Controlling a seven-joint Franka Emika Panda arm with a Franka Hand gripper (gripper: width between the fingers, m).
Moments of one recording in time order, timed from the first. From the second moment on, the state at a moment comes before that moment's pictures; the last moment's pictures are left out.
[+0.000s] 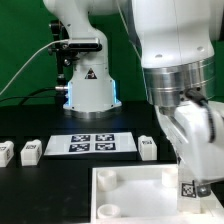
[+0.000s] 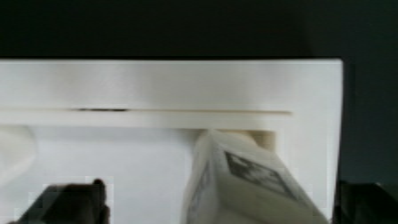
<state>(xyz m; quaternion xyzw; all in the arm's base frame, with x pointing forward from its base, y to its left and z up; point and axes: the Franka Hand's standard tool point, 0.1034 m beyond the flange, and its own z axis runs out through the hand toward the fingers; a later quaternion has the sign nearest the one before) 0.623 0.123 0.066 -0.75 0.65 0.04 0.07</state>
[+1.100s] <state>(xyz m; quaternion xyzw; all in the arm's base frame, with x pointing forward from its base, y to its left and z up) 0.632 0.115 0.072 -0.94 0.34 0.01 0.05</state>
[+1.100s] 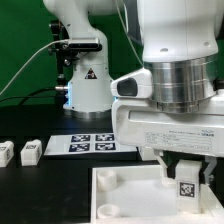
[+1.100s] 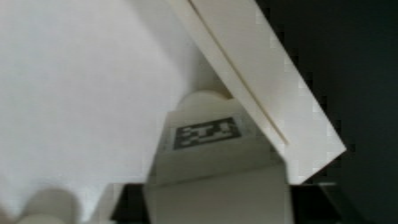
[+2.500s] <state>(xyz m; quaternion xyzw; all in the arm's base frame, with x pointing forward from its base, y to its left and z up) 0.632 0.114 0.071 -0.60 0.80 0.05 0.05</state>
